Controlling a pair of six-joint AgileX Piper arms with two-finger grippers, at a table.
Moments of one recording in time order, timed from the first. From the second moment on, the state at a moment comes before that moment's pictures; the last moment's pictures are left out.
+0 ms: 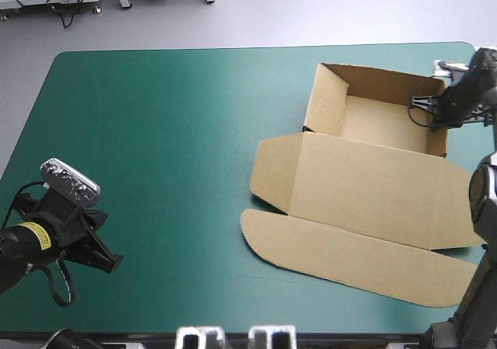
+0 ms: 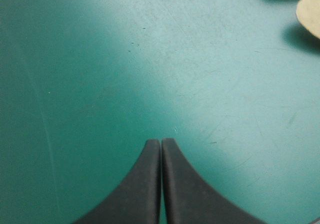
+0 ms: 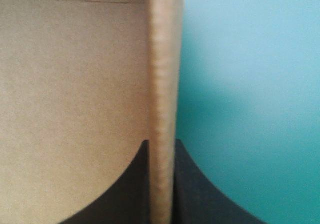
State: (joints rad) left arm -0.48 0.74 -1.03 0.12 1.25 0.10; right arm -0.24 2.06 -1.88 0.11 1.20 -0.09
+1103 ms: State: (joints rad) left arm -0.48 0.74 -1.03 0.16 1.25 0.09; right arm -0.60 2.06 -1.88 0.19 1.14 -0.14
